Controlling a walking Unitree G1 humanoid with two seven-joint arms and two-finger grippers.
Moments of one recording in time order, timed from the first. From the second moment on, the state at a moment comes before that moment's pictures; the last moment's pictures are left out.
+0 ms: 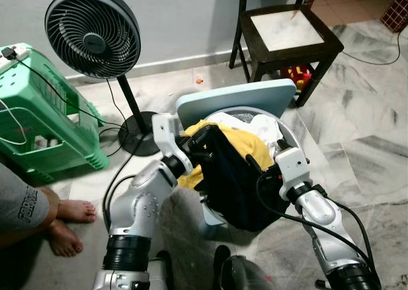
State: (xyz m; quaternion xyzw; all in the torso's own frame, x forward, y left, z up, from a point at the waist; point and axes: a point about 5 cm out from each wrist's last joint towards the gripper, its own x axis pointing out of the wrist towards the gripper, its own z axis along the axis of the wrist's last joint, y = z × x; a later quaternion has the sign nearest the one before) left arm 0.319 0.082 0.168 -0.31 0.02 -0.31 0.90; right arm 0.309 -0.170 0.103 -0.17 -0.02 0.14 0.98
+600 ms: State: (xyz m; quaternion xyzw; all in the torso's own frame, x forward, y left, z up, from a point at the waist) left arm 0.330 0.128 0.258 -0.23 -0.17 -0.17 0.94; right arm 0.318 -0.177 0.109 -0.17 -0.04 0.09 0.98
